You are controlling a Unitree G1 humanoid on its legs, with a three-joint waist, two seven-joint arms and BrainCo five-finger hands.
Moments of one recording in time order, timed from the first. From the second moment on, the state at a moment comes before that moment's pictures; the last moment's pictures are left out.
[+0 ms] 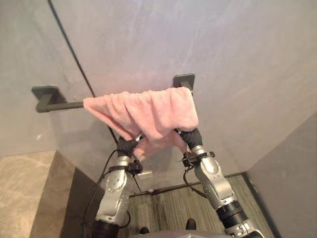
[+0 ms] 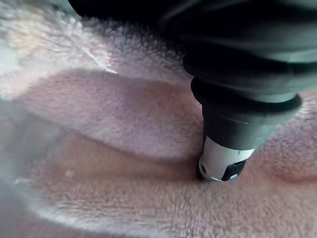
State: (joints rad) left arm 0.01 0.09 -0.16 0.01 -0.33 -0.19 0.14; right arm -0.15 -0.06 0.30 0.07 0.30 -0.12 -0.02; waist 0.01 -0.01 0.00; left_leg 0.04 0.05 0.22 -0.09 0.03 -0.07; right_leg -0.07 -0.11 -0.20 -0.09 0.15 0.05
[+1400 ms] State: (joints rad) left arm 0.20 0.00 0.13 -0.20 -0.30 -0.19 0.10; right arm -0.12 -0.04 0.40 0.10 0.29 -0.12 0.09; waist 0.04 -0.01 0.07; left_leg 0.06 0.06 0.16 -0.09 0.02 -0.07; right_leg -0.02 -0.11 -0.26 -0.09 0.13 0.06
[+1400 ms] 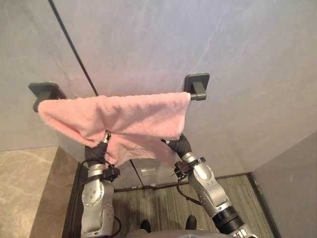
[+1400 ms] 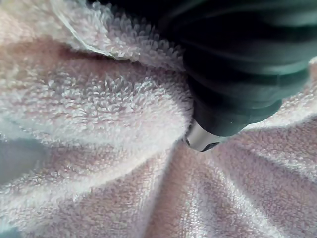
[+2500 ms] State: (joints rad) left arm 0.15 -0.04 0.14 -0.20 -0.29 -0.19 0.06; right arm -0.17 0.02 0.27 0.13 0.17 -0.10 0.06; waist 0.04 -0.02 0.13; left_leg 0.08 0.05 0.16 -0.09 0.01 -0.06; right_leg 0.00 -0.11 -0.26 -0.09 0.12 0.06
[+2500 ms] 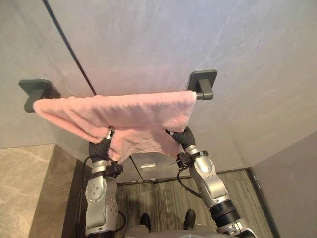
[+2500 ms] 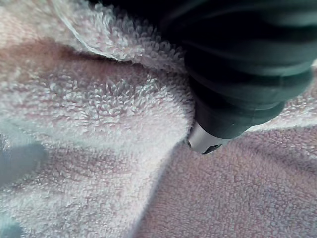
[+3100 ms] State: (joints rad) left arm 0.21 -0.04 0.17 -0.19 -0.33 -0.19 0.08; right arm -0.15 0.01 0.15 0.13 0.17 -0.10 0.00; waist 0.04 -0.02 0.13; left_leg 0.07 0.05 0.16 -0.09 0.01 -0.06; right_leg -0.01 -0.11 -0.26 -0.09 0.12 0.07
